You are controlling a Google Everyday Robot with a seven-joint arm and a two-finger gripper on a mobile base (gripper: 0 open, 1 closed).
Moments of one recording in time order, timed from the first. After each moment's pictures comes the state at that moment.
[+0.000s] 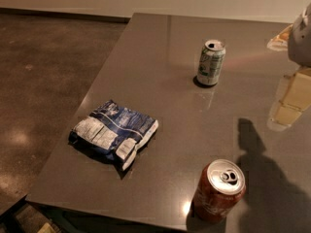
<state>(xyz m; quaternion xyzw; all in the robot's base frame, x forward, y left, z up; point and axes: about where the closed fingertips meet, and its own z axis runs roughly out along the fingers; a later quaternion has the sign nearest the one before) 0.438 -0.216 0.978 -0.60 0.78 -0.04 0.16</state>
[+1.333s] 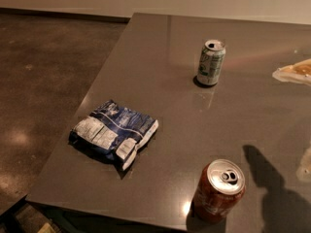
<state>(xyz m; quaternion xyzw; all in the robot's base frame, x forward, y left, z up) 0.362 -0.208 0.966 -0.65 0.73 0.07 0.22</state>
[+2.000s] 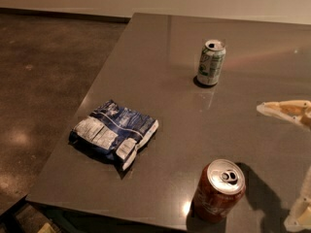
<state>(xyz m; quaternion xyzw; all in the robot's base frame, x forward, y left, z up) 0.313 -0.181 0.931 -0.66 0.70 0.13 0.25</state>
